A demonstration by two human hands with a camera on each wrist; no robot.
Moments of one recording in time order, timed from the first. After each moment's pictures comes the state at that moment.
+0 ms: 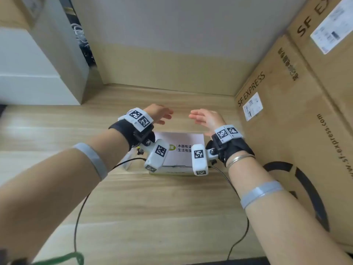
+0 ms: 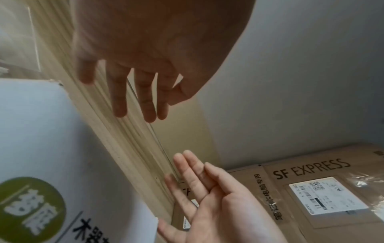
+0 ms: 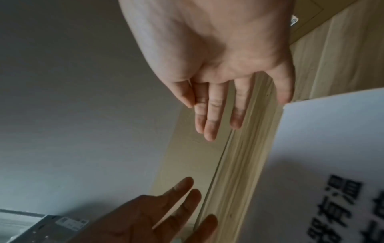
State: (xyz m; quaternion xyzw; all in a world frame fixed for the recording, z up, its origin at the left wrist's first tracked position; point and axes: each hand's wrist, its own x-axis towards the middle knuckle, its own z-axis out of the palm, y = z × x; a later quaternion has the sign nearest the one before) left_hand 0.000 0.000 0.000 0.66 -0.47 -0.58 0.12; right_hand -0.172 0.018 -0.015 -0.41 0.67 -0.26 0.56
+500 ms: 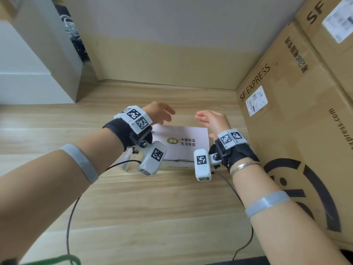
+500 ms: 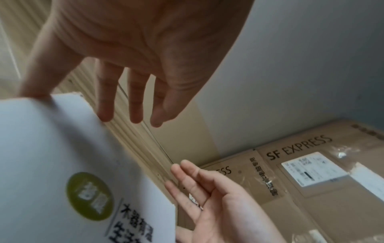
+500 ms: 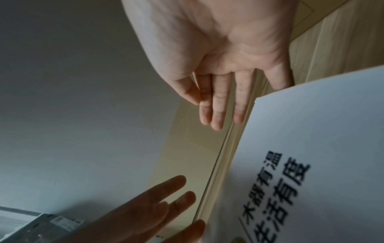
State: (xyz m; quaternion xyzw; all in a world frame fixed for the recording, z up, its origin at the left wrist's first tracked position) left_hand 0.007 -0.006 -0.009 0.63 -0.58 -0.51 0.03; right_hand -0.175 0.023 -0.035 -0.38 0.69 -0.33 0.52
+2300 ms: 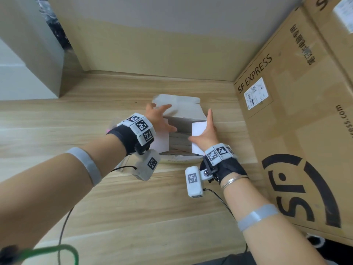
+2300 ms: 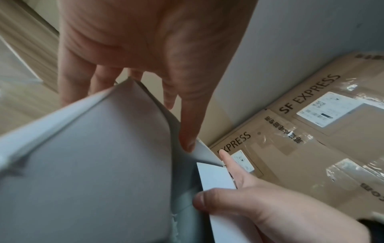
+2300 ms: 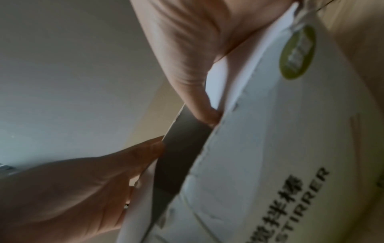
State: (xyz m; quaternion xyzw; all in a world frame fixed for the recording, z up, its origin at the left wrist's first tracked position) left_hand 0.002 -0.016 -0.072 0.64 -0.64 -0.43 -0.01; right_hand -0.157 0.044 -0.072 -0.41 0.77 -0.22 0.44
